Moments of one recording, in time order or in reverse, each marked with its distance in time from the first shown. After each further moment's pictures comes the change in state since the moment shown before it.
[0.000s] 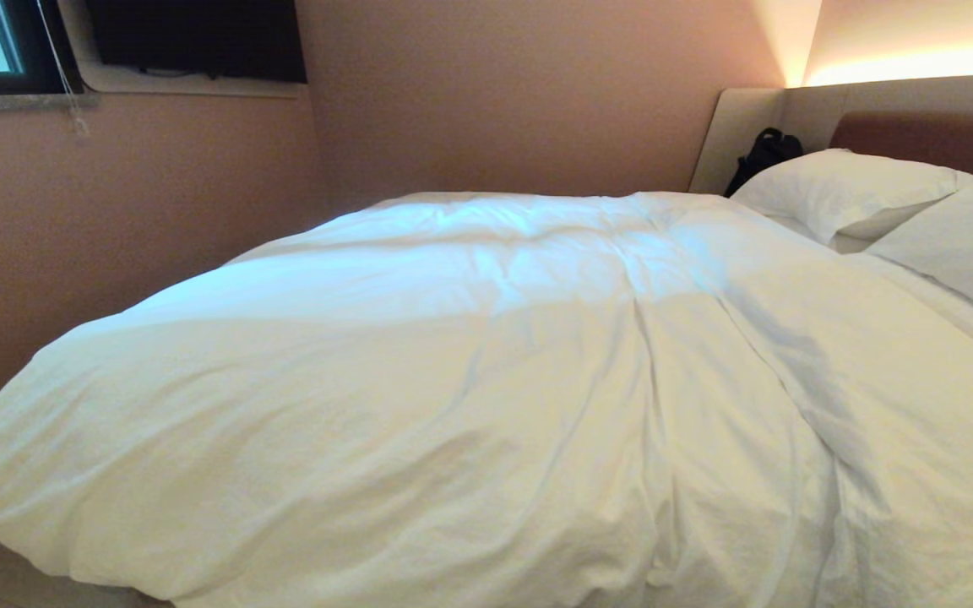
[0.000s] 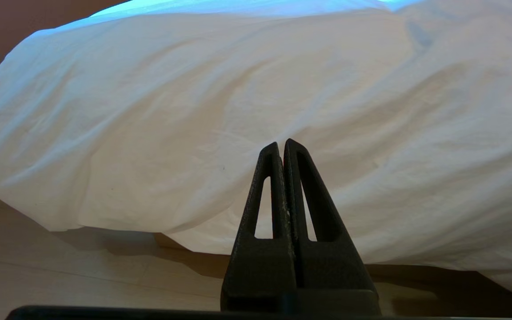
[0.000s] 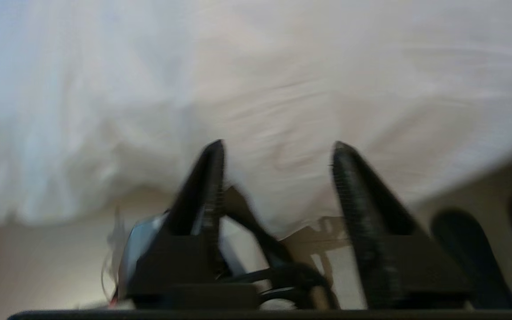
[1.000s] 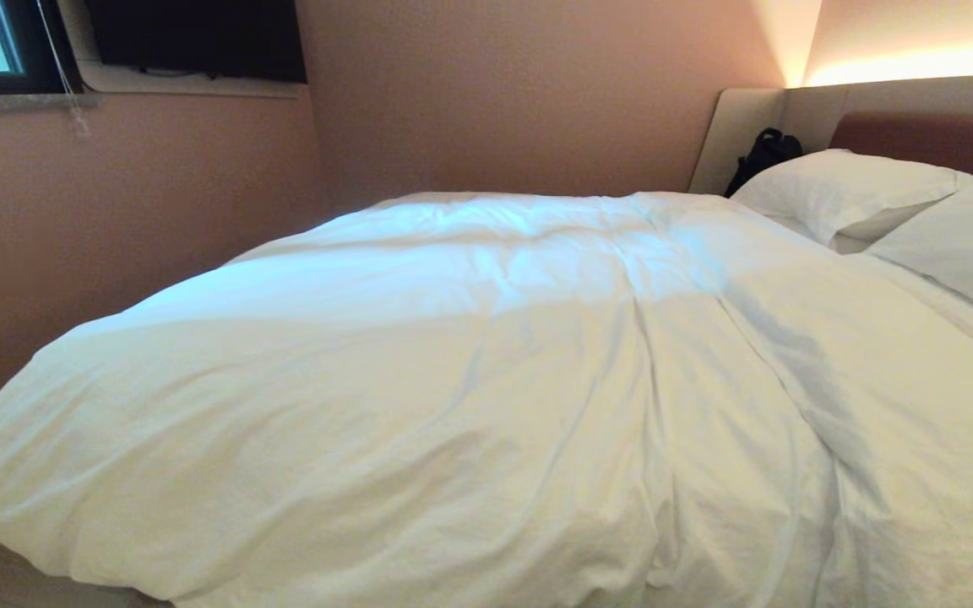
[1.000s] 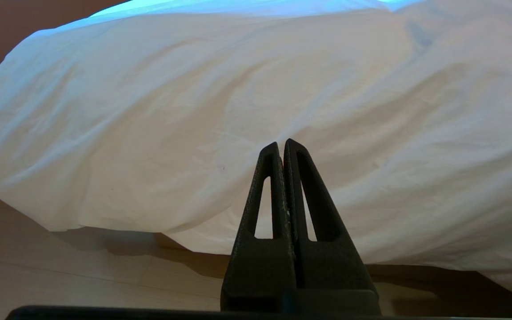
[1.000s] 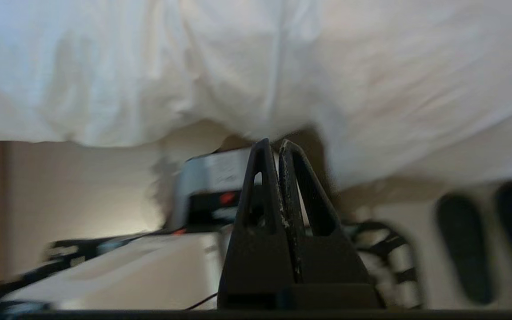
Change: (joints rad) left arm 0.000 0.000 0.000 0.000 0.000 0.000; right arm 0.569 -0.134 -0.061 0.051 -0.202 0.489
